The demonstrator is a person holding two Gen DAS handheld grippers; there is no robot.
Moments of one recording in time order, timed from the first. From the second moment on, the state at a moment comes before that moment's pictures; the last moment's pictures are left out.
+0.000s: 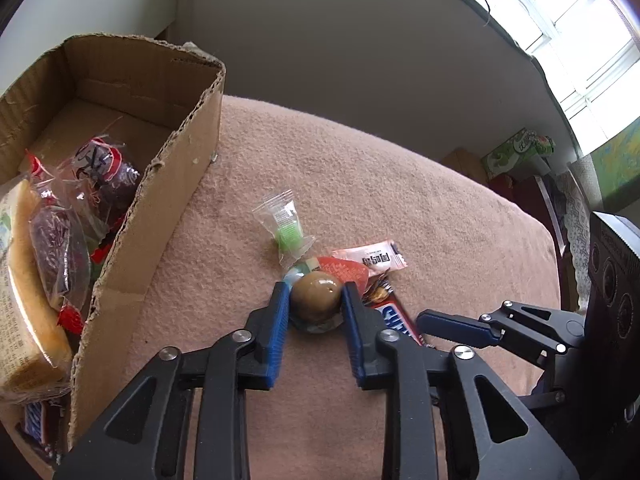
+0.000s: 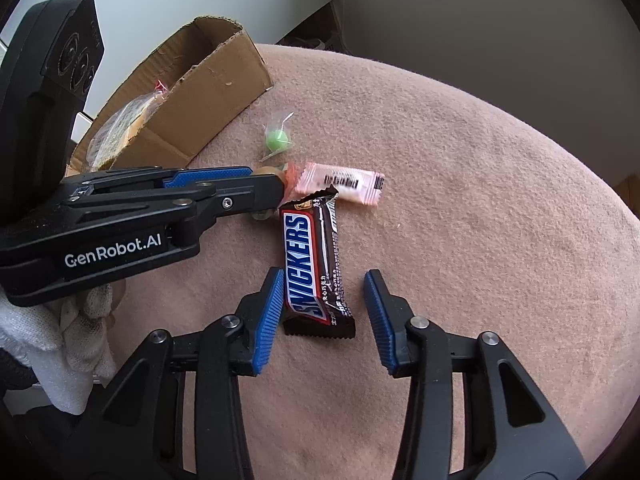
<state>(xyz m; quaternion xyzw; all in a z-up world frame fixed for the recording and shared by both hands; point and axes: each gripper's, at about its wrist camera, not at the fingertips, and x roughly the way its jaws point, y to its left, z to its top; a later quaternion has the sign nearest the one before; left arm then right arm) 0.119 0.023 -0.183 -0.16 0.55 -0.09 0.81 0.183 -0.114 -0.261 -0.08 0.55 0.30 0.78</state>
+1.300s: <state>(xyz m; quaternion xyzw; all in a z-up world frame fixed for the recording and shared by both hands) 0.082 0.022 -0.134 -0.13 0.52 -0.08 0.84 0.168 -0.151 -0.221 -0.02 0.54 0.26 0.80</state>
